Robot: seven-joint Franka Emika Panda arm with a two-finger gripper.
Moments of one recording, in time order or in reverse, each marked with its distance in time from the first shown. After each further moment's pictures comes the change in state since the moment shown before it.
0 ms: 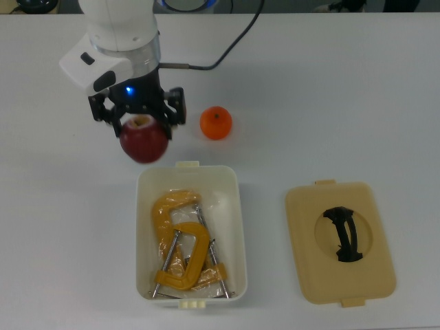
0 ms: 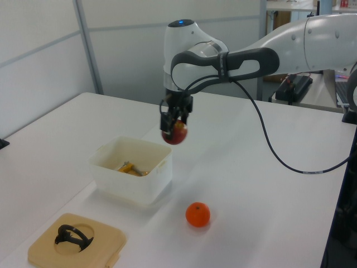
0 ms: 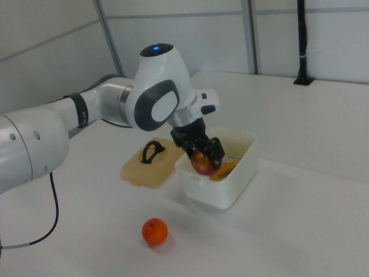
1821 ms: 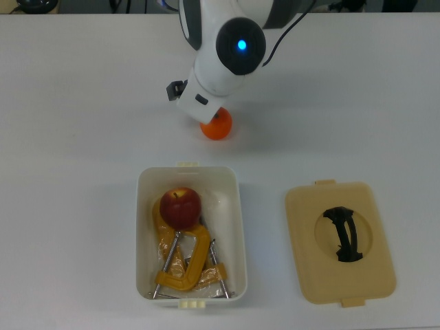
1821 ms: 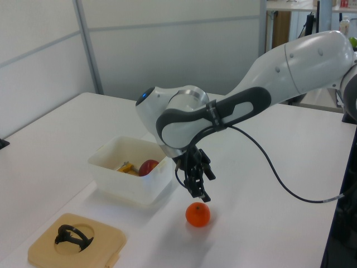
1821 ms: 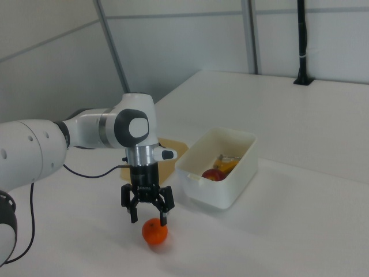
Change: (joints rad) arm 0.028 0.061 0.211 -0.136 -0.184 -0.493 -0.068
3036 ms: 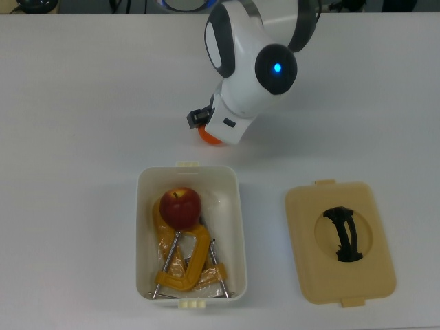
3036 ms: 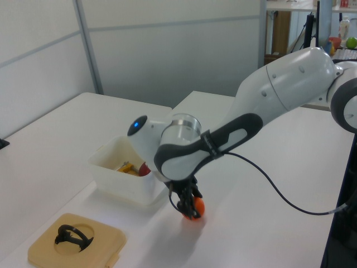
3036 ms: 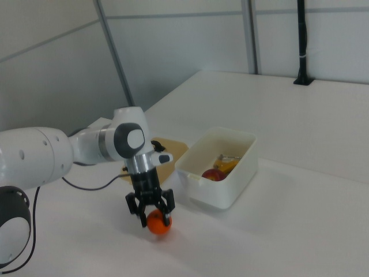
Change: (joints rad) arm 0.063 0.075 0.001 -0.012 -0.099 0.180 0.009
